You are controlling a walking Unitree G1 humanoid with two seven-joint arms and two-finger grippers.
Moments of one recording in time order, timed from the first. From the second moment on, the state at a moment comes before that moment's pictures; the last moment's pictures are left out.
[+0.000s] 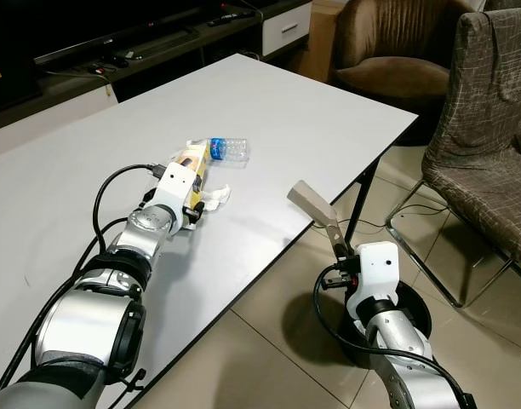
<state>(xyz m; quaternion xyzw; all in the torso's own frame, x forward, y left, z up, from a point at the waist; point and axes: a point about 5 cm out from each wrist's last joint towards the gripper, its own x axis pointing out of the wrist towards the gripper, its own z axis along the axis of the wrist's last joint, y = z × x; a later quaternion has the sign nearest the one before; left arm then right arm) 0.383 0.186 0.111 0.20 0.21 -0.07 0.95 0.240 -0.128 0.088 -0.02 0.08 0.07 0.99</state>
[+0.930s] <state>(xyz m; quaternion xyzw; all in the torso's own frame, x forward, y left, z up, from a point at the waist) 0.384 0.185 0.113 0.19 0.20 -0.09 0.96 0.240 -0.128 0.088 -0.02 0.08 0.07 0.99</state>
